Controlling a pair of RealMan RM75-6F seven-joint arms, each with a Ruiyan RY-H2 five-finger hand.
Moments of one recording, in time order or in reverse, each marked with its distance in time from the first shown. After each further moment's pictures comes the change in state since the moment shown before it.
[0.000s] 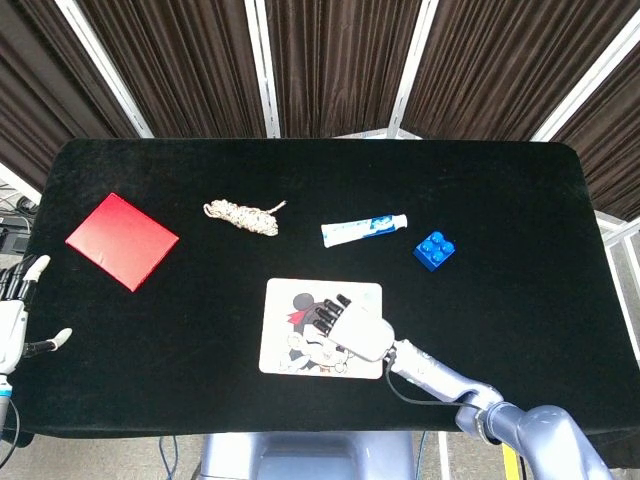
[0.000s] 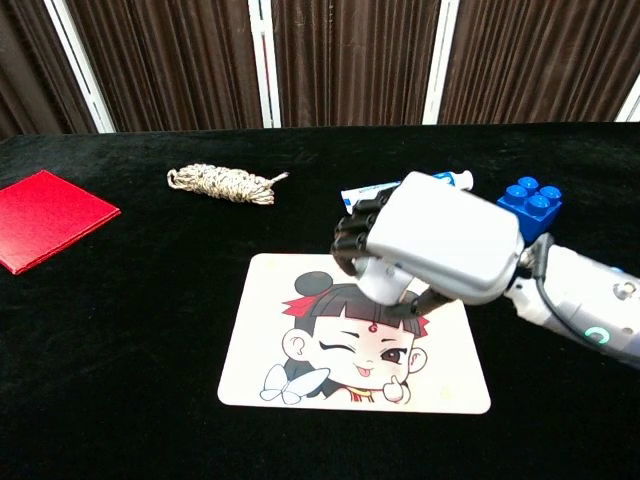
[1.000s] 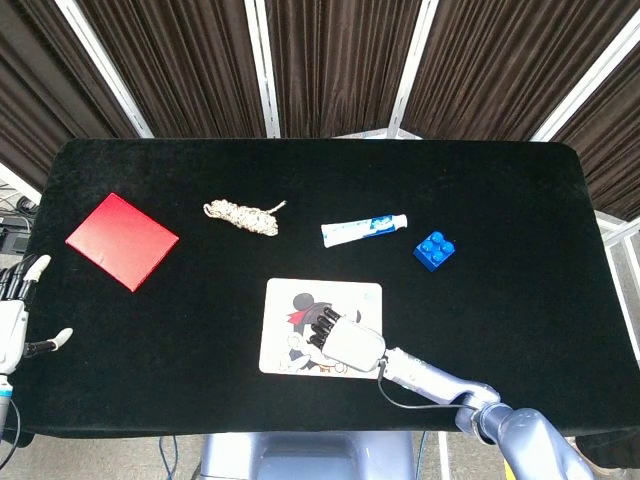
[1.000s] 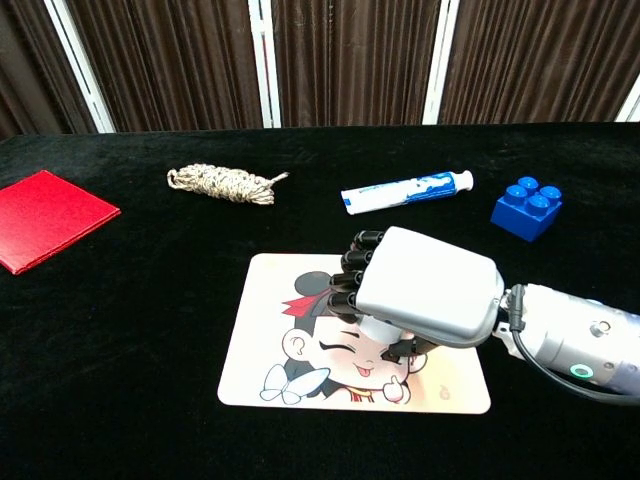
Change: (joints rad) left arm 0.002 0.003 0.001 -0.012 0.007 0.008 0.006; right arm 0.009 -0.063 -0.094 0.123 0.008 -0.037 -0.034
